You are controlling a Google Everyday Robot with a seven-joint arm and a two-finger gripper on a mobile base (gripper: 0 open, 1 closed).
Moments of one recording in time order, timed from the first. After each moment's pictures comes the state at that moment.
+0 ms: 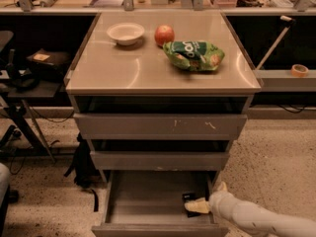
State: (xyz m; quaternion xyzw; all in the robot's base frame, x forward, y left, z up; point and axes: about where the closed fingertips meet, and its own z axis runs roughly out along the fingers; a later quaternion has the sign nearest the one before) arm 0.501 -0.201 0.350 -0.21 0.89 0.12 0.38
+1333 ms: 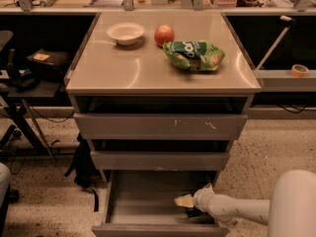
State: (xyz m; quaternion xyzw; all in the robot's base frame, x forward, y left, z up) arm 0.563 -0.172 0.221 -0.18 0.91 0.10 0.35
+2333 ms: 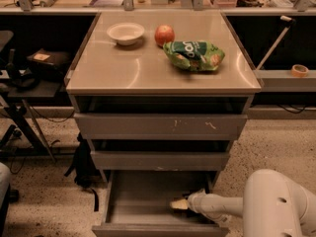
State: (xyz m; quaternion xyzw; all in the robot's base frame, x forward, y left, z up) arm 0.574 -0.153 0.141 -0.16 0.93 0.12 0.30
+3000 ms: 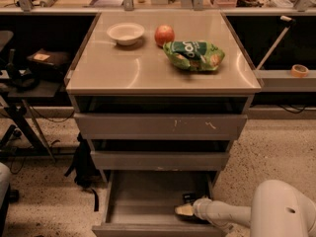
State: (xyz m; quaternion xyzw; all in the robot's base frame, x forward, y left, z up) arm 0.553 -0.180 0.116 -0.16 0.93 0.12 0.30
